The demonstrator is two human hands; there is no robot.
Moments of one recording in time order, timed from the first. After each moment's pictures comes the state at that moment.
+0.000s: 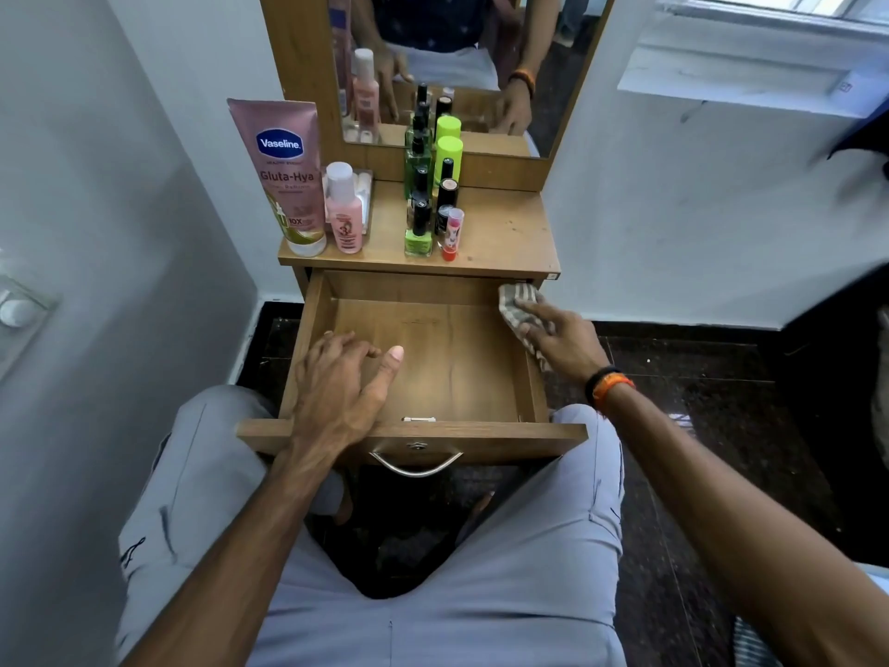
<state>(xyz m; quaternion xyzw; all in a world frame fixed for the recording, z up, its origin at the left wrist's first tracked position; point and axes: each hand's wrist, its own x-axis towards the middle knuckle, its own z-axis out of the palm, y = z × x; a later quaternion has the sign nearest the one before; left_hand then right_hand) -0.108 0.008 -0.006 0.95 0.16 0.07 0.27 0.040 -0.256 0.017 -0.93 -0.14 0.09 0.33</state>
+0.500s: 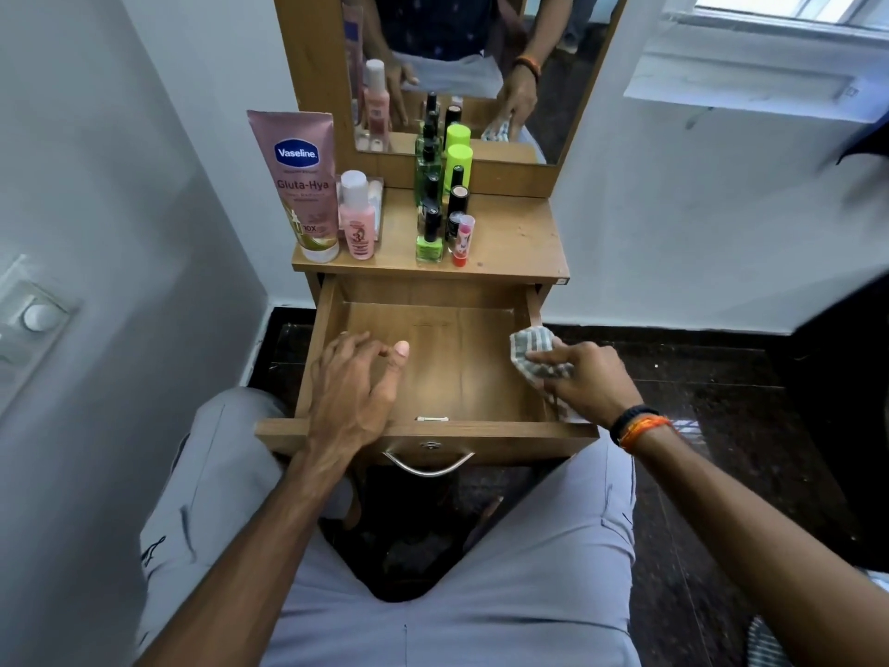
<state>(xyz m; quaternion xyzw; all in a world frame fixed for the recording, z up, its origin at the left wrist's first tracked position) -0.108 0.007 -0.003 0.94 0.16 0.10 0.29 0.000 -0.268 0.031 -0.96 -0.13 0.12 0.23</state>
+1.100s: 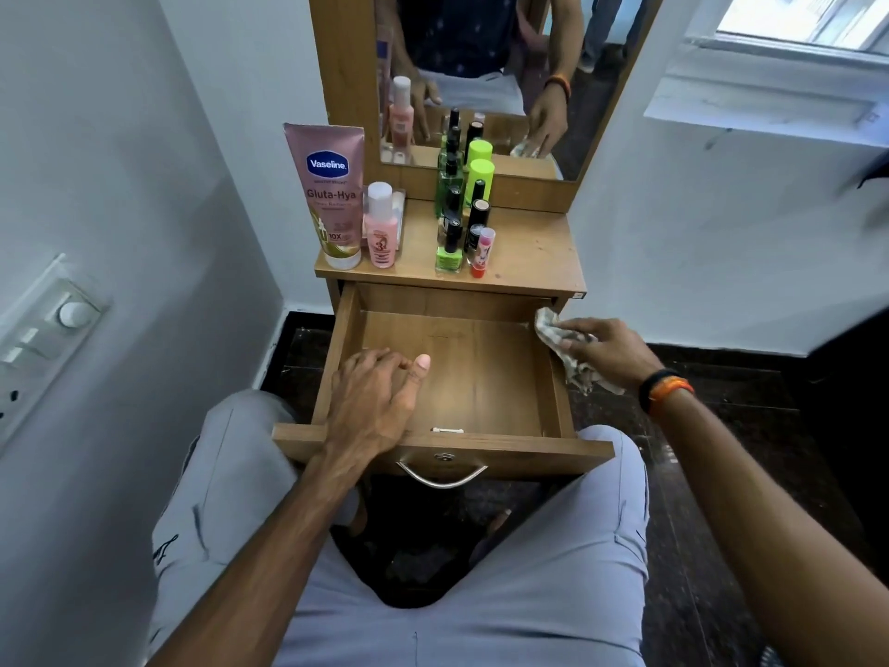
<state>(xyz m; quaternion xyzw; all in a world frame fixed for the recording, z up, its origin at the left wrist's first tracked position) -0.108 0.008 -0.004 0.95 0.15 0.06 0.28 0.049 -0.267 0.044 -0.93 -0.10 0.16 0.32</state>
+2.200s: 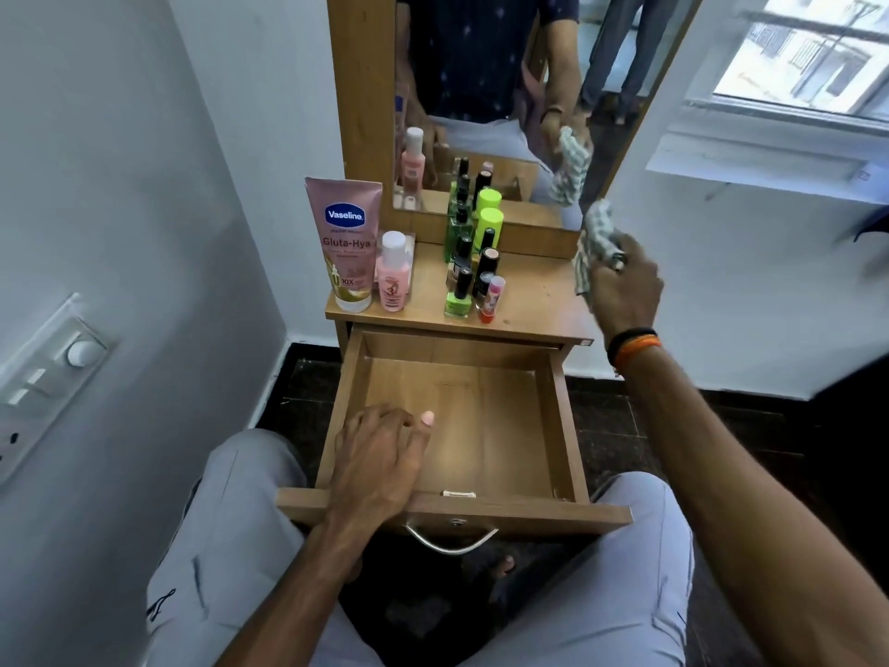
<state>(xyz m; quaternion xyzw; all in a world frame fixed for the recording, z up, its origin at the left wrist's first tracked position) -0.121 0.003 0.000 0.94 0.18 0.03 0.30 0.113 -0.194 0.109 -0.87 -0.01 -0.19 0.45</state>
